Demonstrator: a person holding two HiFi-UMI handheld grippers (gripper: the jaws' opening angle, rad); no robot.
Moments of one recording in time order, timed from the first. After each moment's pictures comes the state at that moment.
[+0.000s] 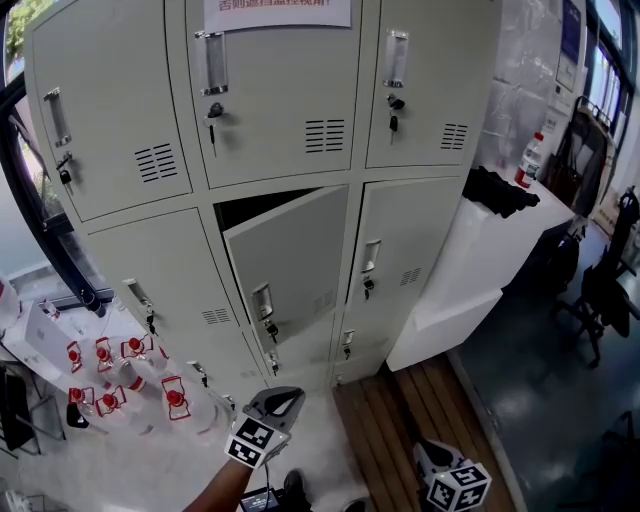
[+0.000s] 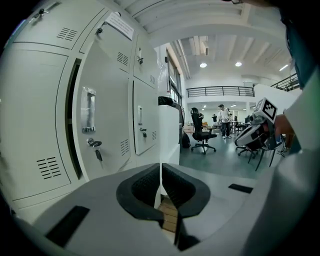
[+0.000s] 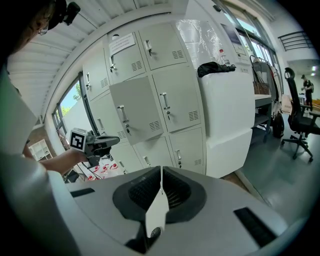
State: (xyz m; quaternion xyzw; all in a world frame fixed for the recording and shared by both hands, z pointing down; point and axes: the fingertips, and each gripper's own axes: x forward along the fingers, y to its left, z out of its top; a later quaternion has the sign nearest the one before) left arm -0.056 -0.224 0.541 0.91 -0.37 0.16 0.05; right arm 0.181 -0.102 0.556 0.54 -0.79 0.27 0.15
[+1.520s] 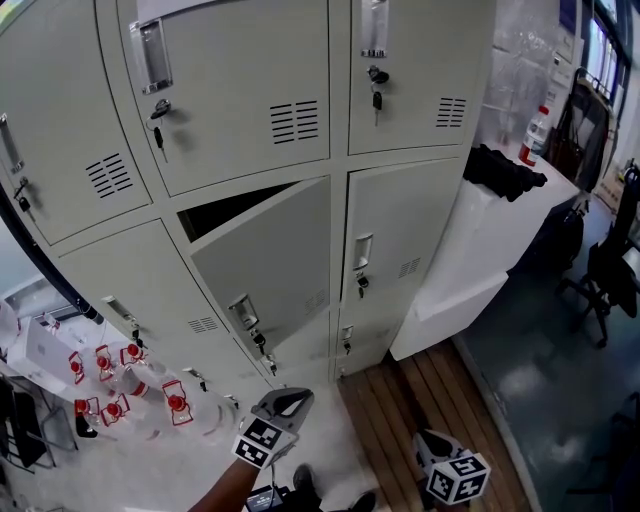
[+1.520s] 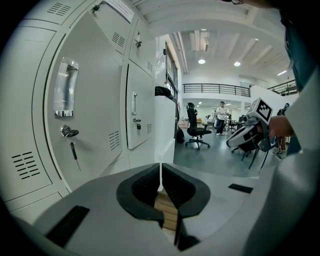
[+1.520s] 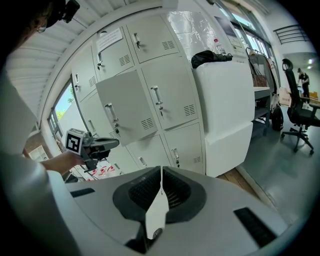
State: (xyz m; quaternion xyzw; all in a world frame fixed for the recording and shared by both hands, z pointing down) left arm -0.020 -0.265 0.572 0.92 -0.34 0.19 0.07; right arm 0.190 -0.157 0.583 0.54 -0.77 0.30 0.15
